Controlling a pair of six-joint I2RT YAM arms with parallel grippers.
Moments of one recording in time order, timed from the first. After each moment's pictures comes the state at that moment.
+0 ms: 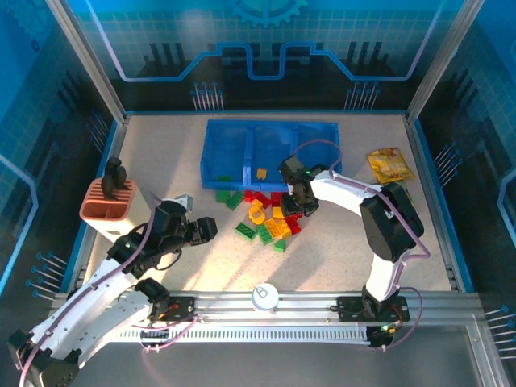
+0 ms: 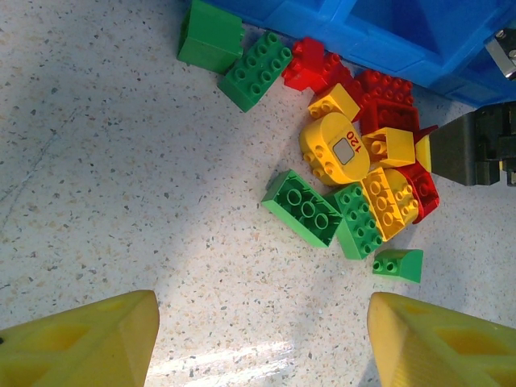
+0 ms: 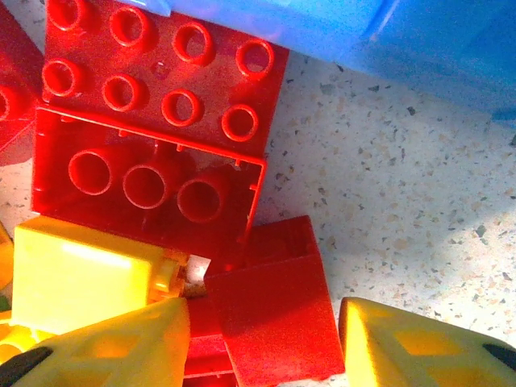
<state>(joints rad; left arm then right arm) -0.53 0.68 0.63 -0.74 0.01 -0.75 0.58 1.82 1.22 -0.75 0.03 0.35</state>
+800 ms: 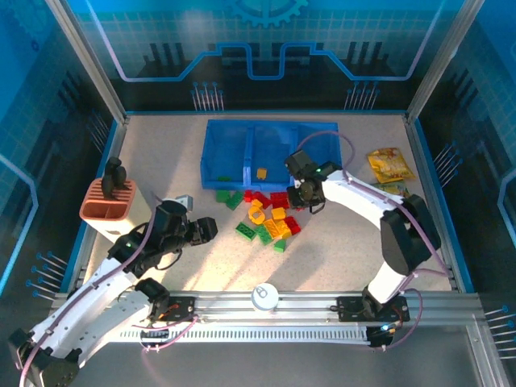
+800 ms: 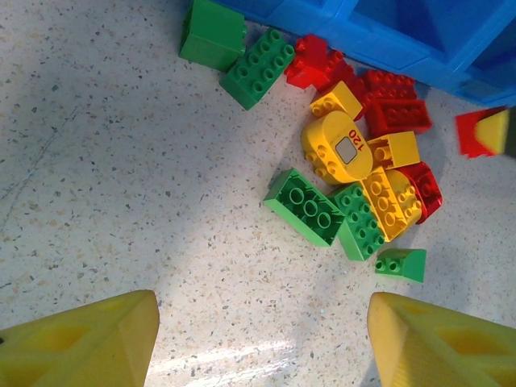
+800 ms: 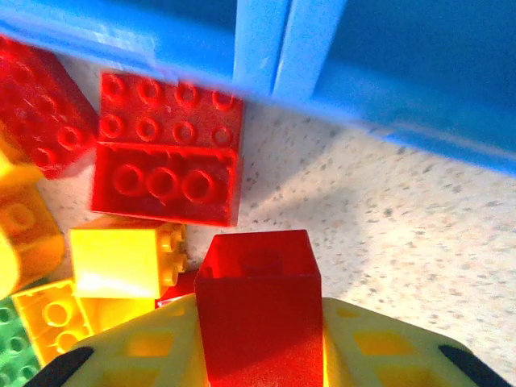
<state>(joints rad) -0.53 0.69 0.63 -0.74 0.01 -0.75 0.57 1.66 1.22 -0.79 0.10 0.37</state>
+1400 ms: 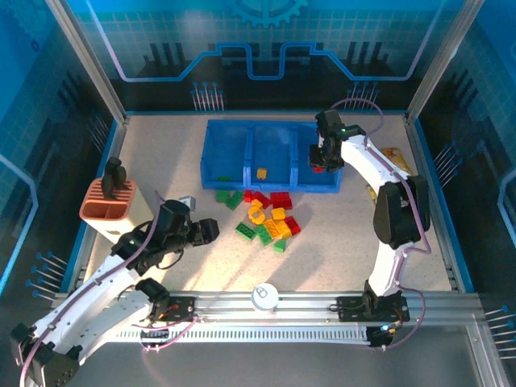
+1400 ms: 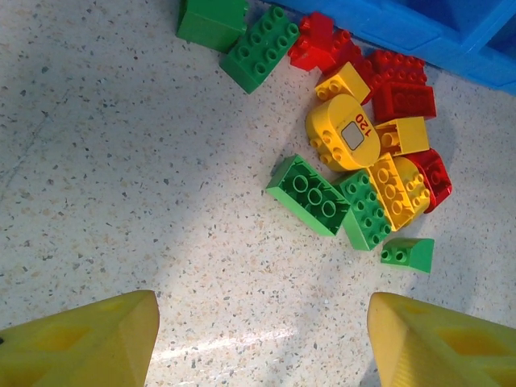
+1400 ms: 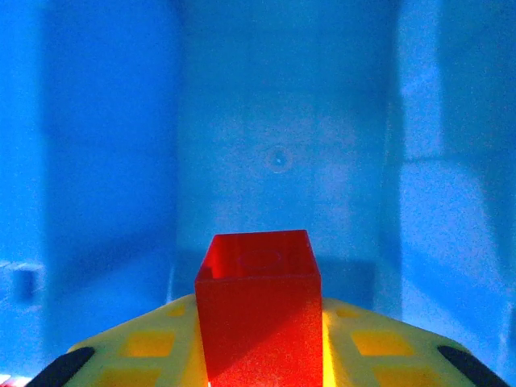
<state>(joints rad) -0.54 0.73 0.63 -0.75 0.03 -0.75 0.27 1.90 1.59 -0.86 0.05 0.31</state>
